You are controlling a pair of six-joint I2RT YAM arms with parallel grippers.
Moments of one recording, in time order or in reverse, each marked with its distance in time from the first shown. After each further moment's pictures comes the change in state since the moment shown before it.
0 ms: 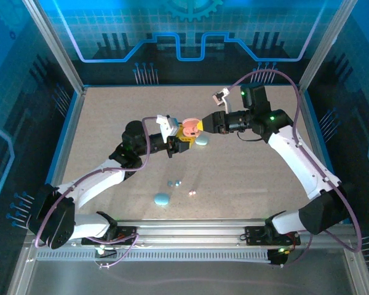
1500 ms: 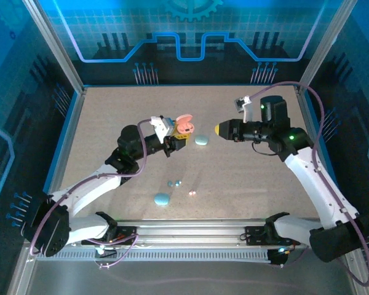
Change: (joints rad) left arm -0.006 -0.083 -0.054 0.008 -0.188 0.027; right arm -0.074 -0.231 -0.205 -0.003 0.255 -0.004
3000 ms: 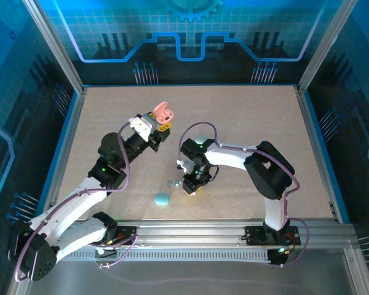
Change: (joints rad) left arm 0.013 -0.233 -0.025 -0.076 -0.303 0.105; right arm 0.489 0.751 0.018 -0.172 0.196 -0.290
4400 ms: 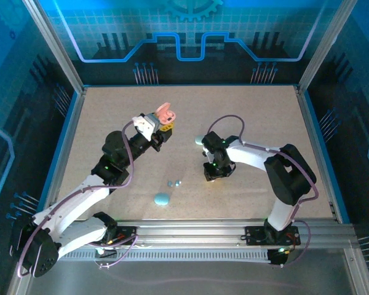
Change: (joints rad) left arm 0.000 0.043 0.000 0.001 0.004 -0.023; right arm -0.175 -0.171 -0.172 0.079 0.269 0.208
